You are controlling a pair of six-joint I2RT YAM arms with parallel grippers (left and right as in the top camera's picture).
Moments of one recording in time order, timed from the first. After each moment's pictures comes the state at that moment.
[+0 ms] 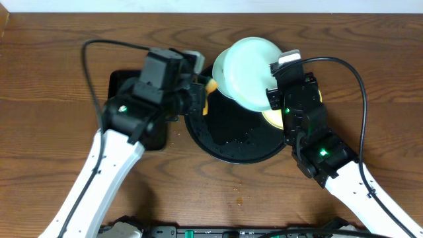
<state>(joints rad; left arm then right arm) -0.38 1.32 1.35 -0.87 0.24 -0.30 0.57 1.20 0.92 -0.01 0.60 -0.20</state>
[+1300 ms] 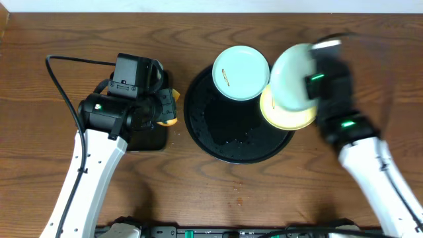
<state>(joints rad) -0.23 1.33 1.35 -1.08 0.15 -0.38 0.16 1.30 1.01 -0.23 0.37 -0.10</state>
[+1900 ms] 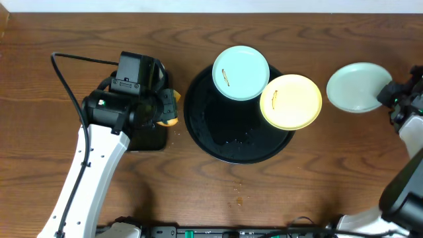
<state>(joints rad) -0.23 1.35 1.35 -1.08 0.15 -0.37 -0.54 1.78 1.02 0.03 -0.14 0.14</state>
